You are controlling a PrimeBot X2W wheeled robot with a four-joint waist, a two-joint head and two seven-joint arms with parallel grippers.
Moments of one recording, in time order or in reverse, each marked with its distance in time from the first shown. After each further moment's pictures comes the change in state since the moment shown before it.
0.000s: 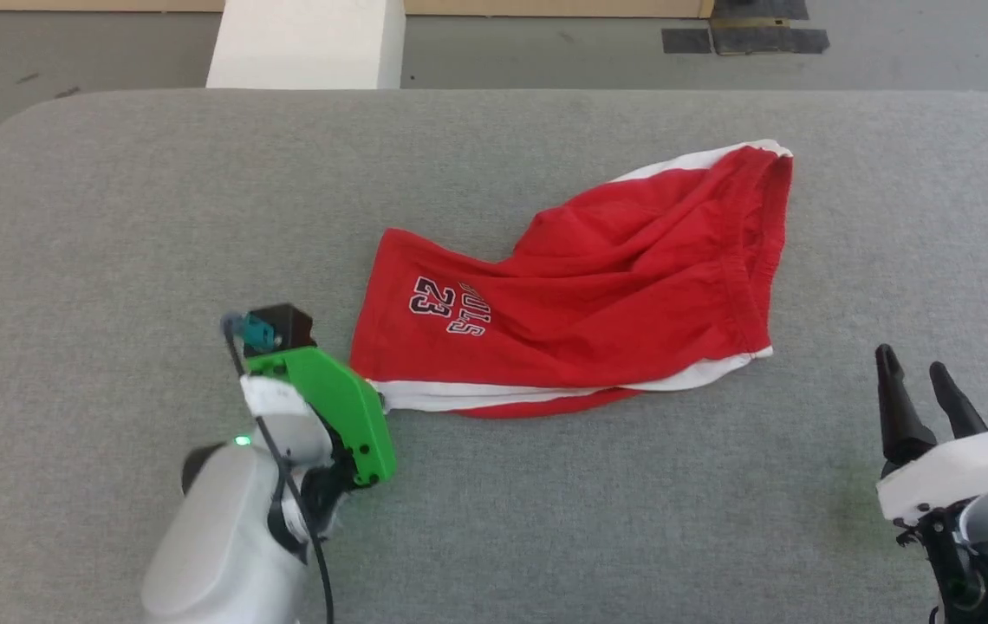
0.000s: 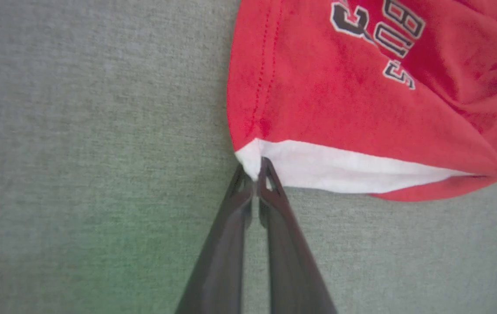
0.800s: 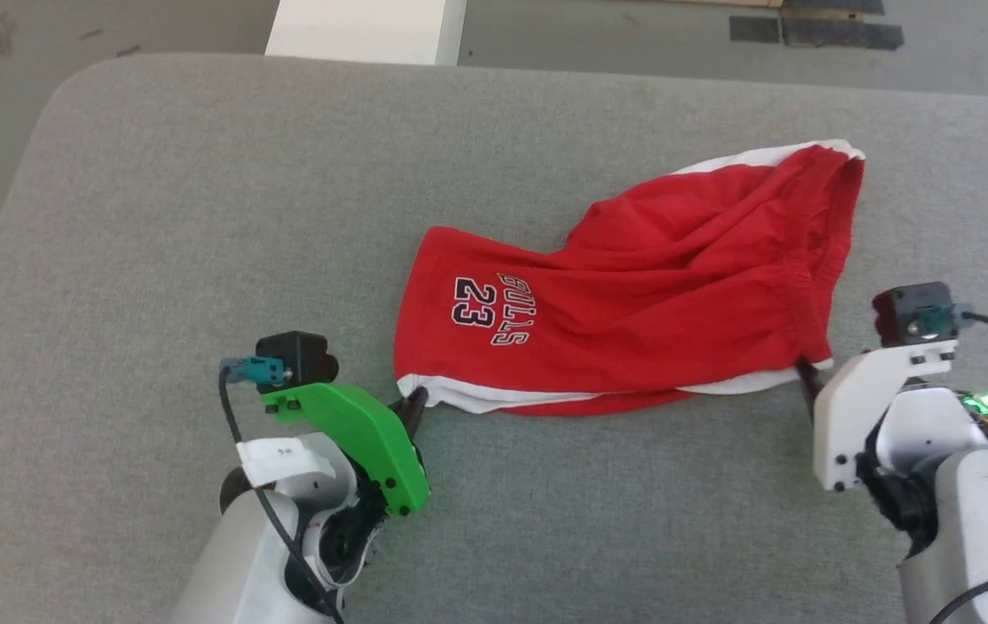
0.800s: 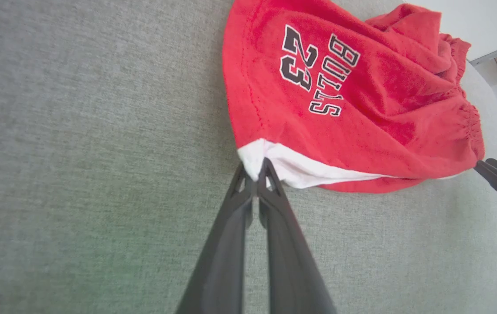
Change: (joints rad) left arm 0.148 -0.049 0.006 -0.229 -0.071 -0.022 -0.122; right arm -0.144 0.001 0.129 -0.026 -0.449 0.000 0.513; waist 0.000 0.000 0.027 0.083
